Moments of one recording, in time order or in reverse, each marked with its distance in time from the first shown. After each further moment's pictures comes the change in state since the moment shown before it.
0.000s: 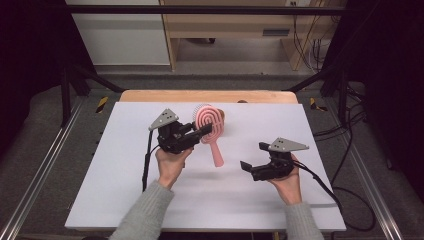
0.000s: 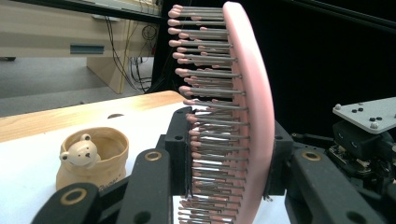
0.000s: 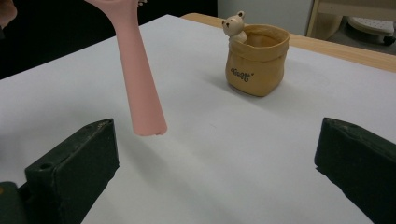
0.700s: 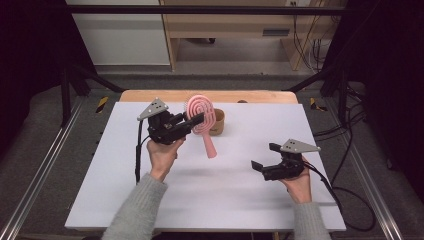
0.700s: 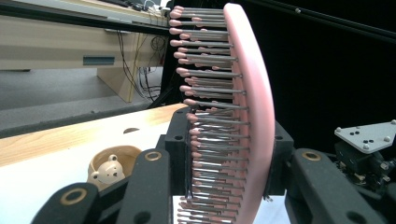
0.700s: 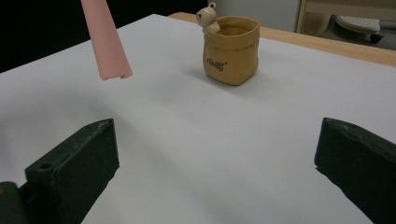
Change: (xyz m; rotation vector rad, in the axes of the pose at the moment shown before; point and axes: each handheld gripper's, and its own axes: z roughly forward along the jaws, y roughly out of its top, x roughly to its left) left arm 0.013 0.025 -0.013 -0.029 0.029 0.009; right arm -0.027 -0.017 -0.015 -0.013 -0.023 0.014
